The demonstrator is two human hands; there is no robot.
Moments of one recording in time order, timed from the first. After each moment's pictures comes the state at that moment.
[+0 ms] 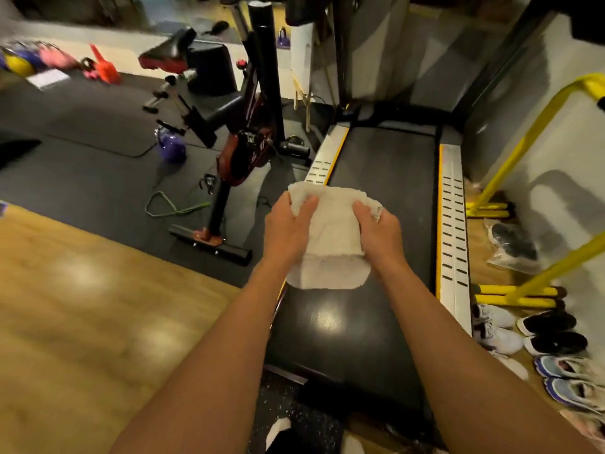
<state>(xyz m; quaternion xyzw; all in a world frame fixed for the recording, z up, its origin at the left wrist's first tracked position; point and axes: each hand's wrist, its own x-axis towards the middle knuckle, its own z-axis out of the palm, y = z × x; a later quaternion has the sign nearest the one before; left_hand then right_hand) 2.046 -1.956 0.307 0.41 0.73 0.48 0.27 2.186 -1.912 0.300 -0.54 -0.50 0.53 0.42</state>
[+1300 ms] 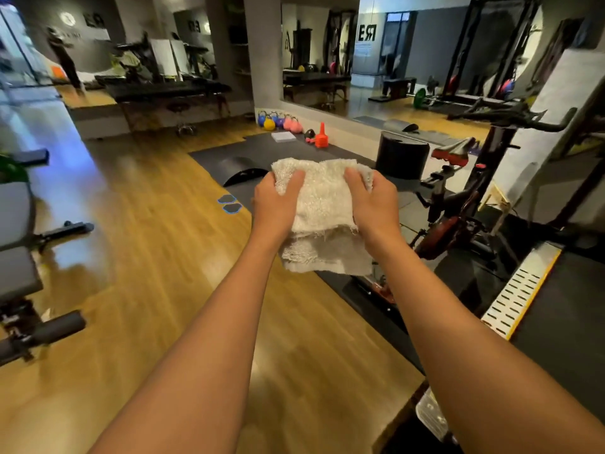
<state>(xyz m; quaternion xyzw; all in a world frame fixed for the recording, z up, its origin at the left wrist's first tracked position) 1.569 -2.453 0.475 0.24 0.72 0.66 0.00 1.658 -2.338 0.480 -0.23 -0.71 0.52 0.42</state>
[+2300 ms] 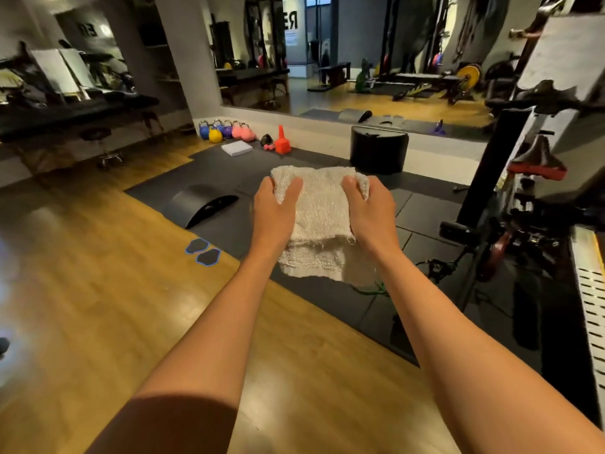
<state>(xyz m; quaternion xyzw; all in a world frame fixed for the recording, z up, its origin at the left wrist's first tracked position) 0.976 -2.307 0.455 0.35 0.71 0.61 0.06 1.101 -2.225 0.456 -0.33 -0.69 0.42 0.48</state>
